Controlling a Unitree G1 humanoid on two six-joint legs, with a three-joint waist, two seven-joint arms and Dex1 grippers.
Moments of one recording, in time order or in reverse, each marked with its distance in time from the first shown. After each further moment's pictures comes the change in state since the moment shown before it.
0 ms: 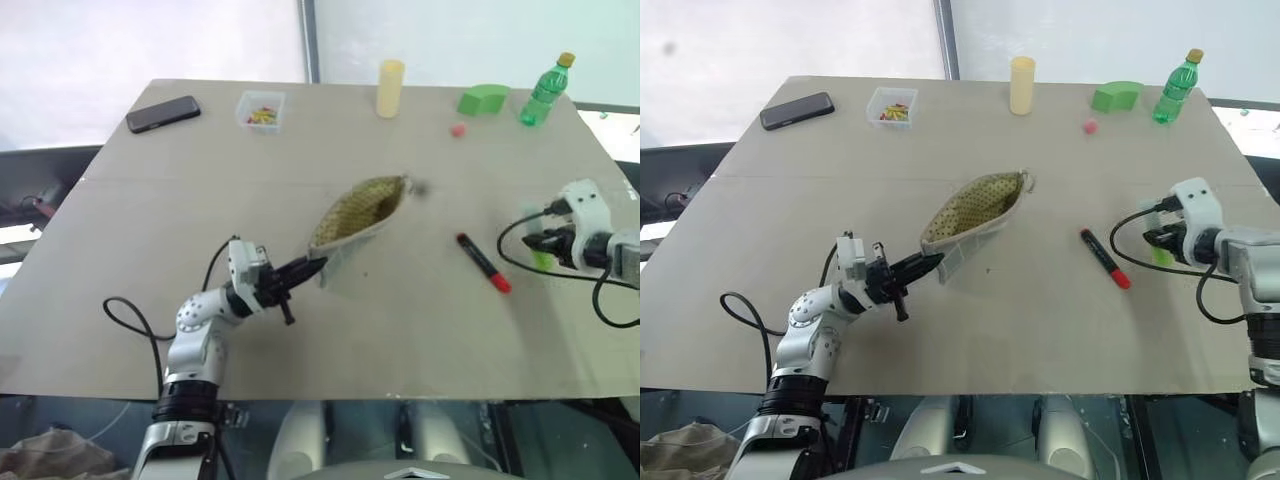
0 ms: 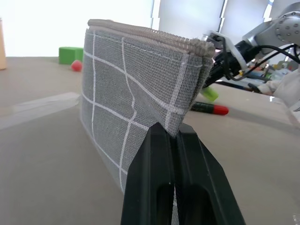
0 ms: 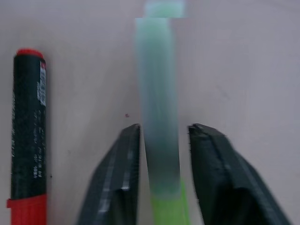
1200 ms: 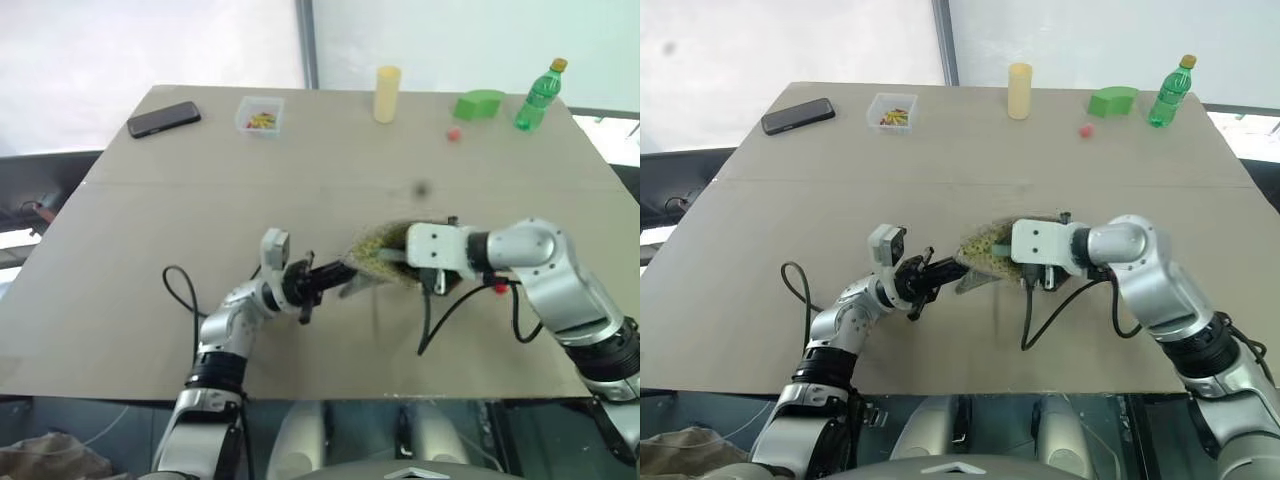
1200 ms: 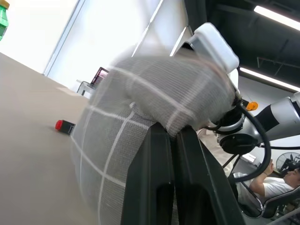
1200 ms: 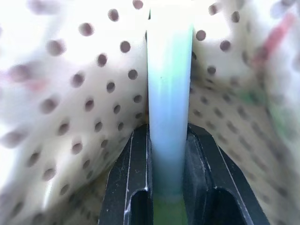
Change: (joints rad) left arm -0.160 -0.090 -0.067 0.159 -0.190 0.370 -0.268; right arm -0.087 0.162 0.390 -0.509 -0.392 -0.388 0.430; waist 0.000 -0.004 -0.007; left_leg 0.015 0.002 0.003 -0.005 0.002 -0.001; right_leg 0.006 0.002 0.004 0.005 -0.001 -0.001
